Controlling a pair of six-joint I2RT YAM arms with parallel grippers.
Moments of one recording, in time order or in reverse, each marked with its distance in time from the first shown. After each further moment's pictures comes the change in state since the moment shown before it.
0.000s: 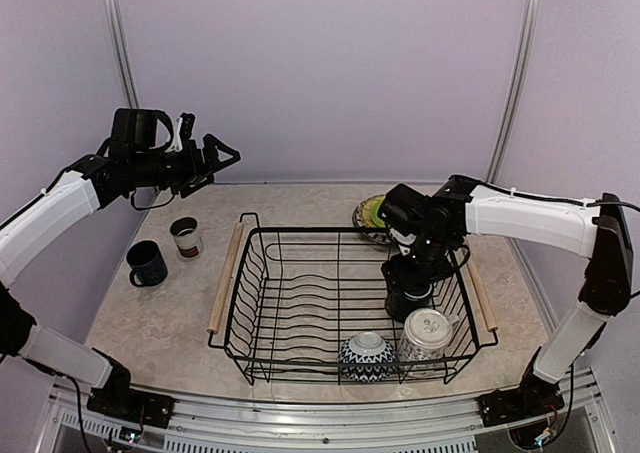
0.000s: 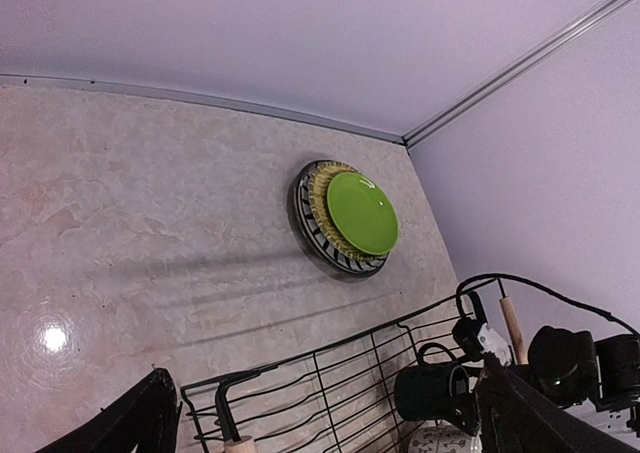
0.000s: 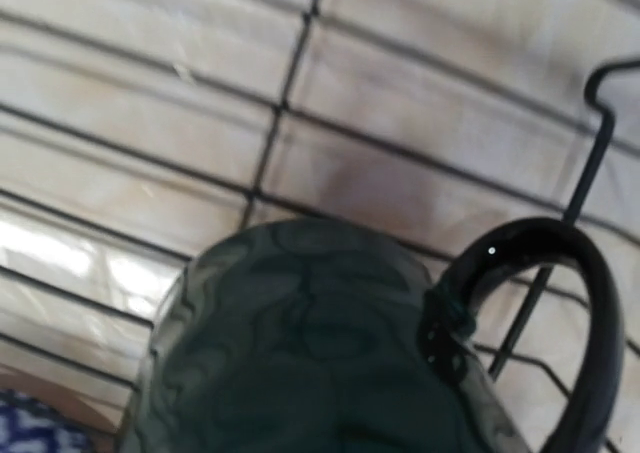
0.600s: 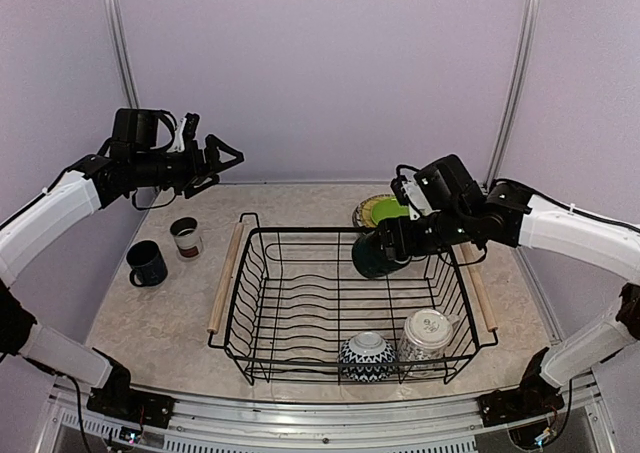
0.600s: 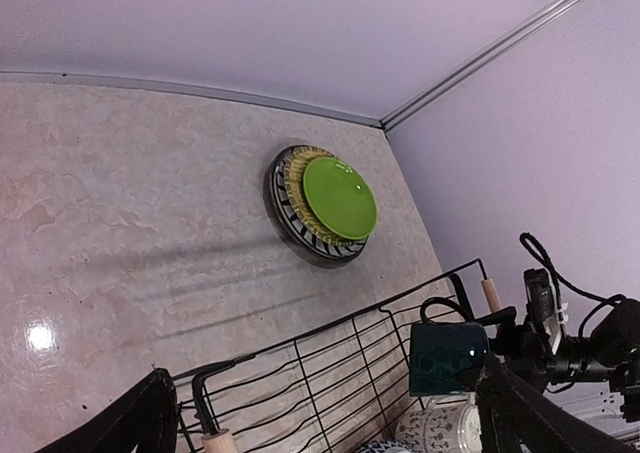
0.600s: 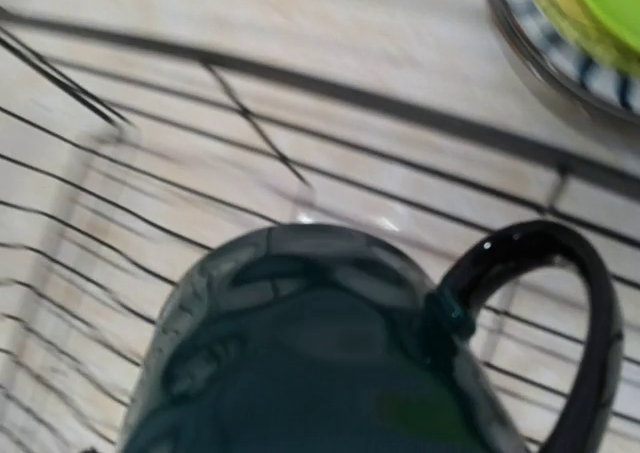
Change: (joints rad) left arm 0.000 0.003 0.000 0.003 0.054 0.004; right arm -0.006 -0.261 -0.119 0.441 -0.079 0.029
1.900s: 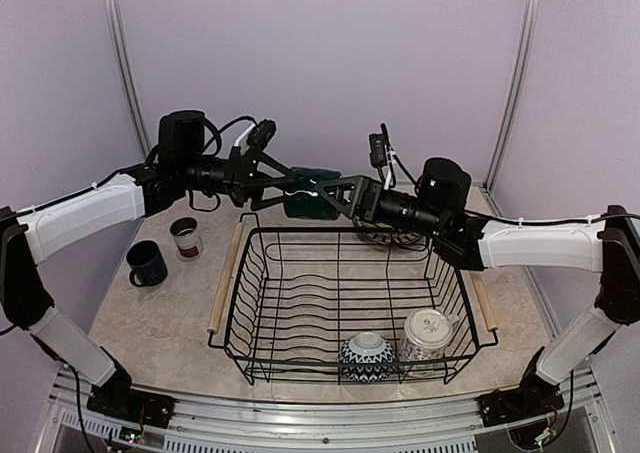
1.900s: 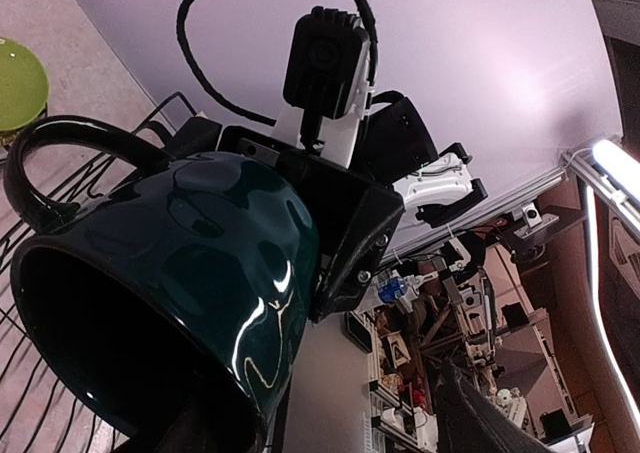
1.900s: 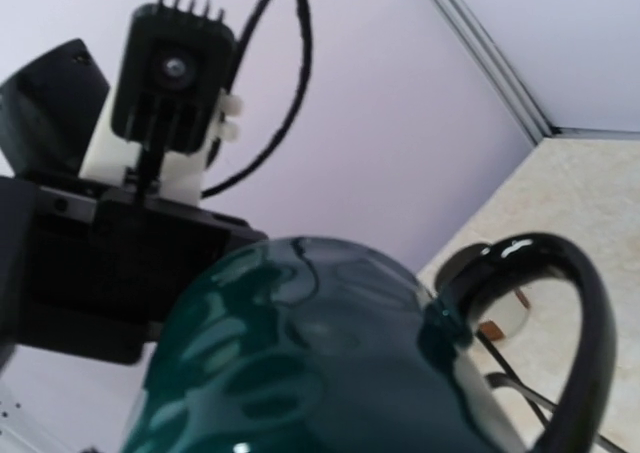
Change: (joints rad) left arm -0.195 0.183 -0.005 0.415 0.674 -0.218; right arm -0.008 0.128 -0.214 1.255 -0.424 0.196
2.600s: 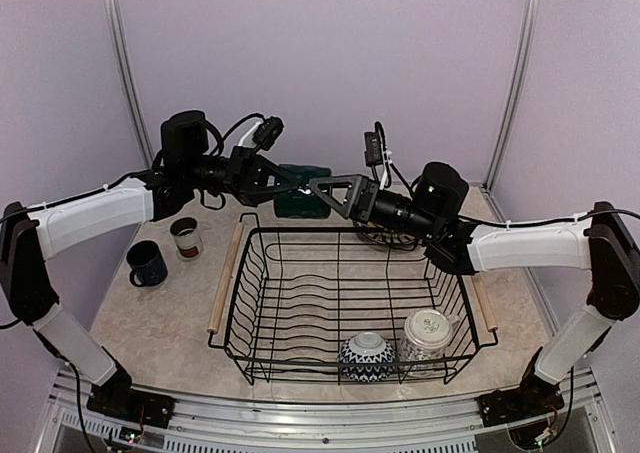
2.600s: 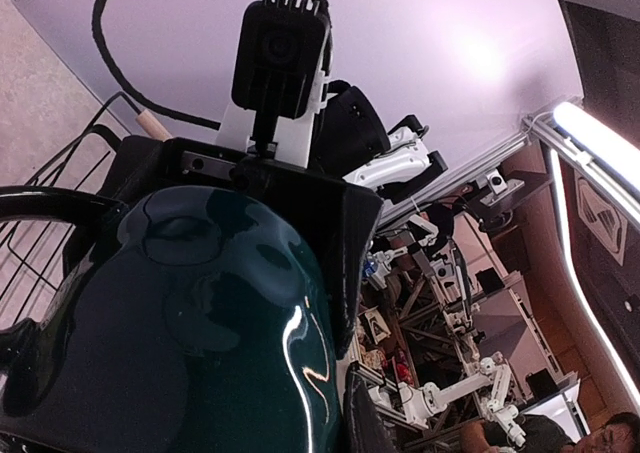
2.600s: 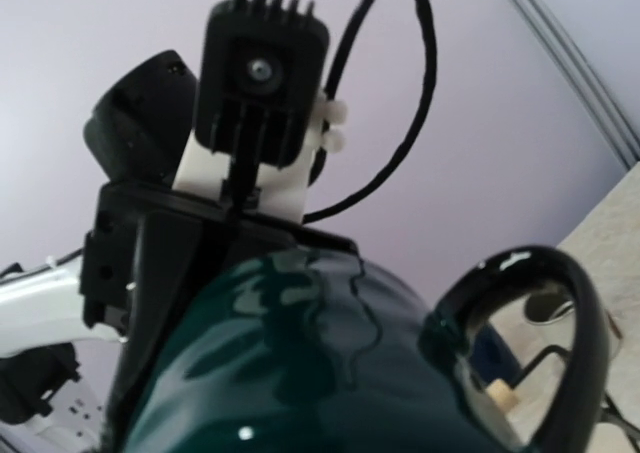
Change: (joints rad) left arm -0.014 0.041 -0.025 0.218 0.112 -0.115; right arm 0.023 0.062 0.000 0.197 -0.061 0.068
